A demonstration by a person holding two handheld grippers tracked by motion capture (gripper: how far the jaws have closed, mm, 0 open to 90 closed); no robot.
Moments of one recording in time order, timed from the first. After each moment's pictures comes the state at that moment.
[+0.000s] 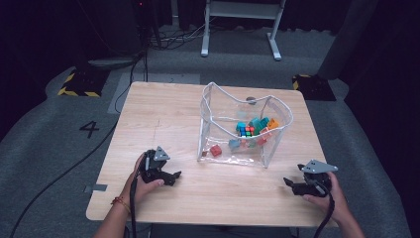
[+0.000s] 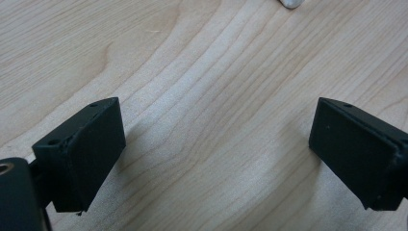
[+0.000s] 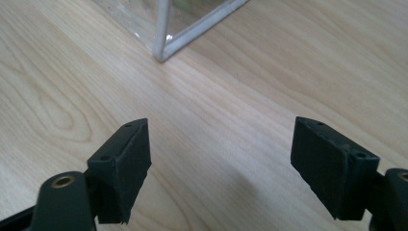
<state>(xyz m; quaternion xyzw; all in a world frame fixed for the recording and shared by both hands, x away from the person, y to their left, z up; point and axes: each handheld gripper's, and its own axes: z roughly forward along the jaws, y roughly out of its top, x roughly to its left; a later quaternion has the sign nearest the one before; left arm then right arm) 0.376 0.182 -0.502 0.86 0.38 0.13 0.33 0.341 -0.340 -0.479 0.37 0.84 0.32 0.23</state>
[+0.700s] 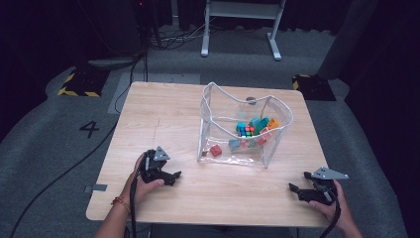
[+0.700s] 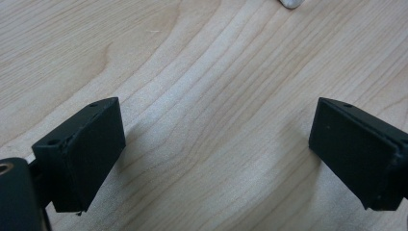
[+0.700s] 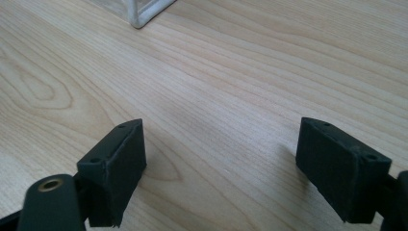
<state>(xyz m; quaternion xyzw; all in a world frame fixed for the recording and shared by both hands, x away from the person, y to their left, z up) 0.376 0.182 -0.502 0.86 0.38 0.13 0.33 0.330 -0.366 -0.503 0.43 0.80 0.36 0.19</state>
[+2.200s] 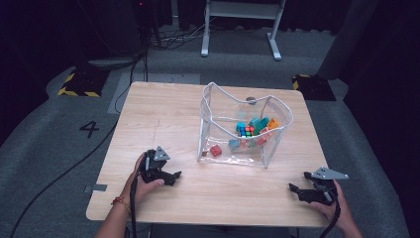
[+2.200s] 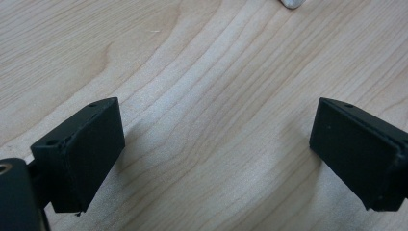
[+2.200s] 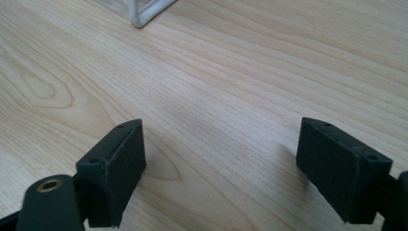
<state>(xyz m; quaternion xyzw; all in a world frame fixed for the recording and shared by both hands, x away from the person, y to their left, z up) 0.376 0.181 -0.502 0.86 0.38 0.13 0.33 0.330 -0.367 -0.503 0.43 0.81 0.36 0.19</state>
